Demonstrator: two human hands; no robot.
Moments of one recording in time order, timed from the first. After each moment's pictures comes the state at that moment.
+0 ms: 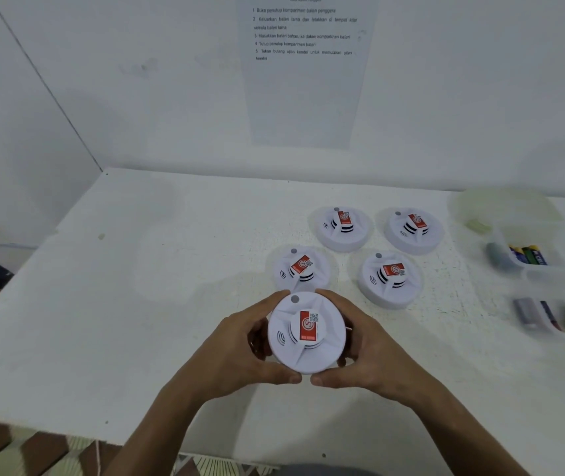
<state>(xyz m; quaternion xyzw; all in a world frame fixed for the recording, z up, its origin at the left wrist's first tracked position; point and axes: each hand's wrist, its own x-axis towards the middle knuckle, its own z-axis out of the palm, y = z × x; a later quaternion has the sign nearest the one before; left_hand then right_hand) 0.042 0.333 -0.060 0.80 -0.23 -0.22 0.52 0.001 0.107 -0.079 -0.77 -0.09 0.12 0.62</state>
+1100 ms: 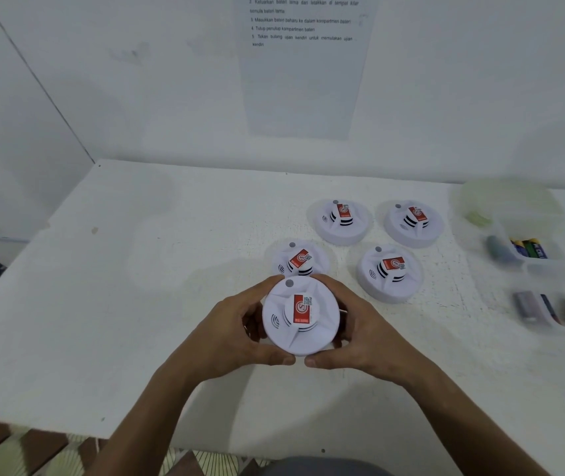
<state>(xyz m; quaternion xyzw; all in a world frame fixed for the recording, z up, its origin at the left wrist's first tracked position) 0.059 0.335 -0.059 0.78 -0.24 -0.21 0.53 0.017 0.111 -0.072 -0.79 -0.10 0.11 0.59</state>
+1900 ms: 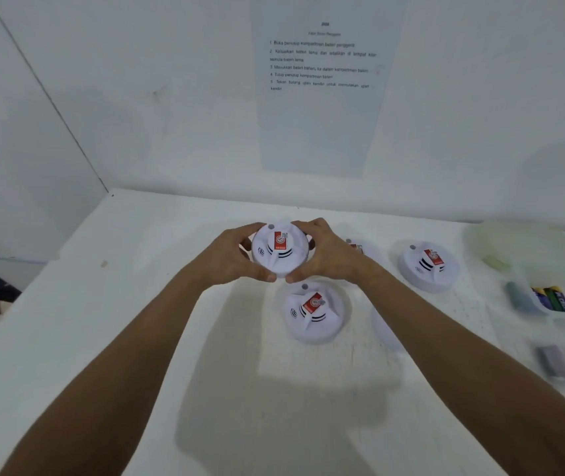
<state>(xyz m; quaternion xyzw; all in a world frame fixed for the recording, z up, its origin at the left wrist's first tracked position) 0.230 0.340 -0.041 0.85 -0.21 -0.14 0.46 0.209 0.122 -0.050 -0.89 -0.10 0.10 0.44</state>
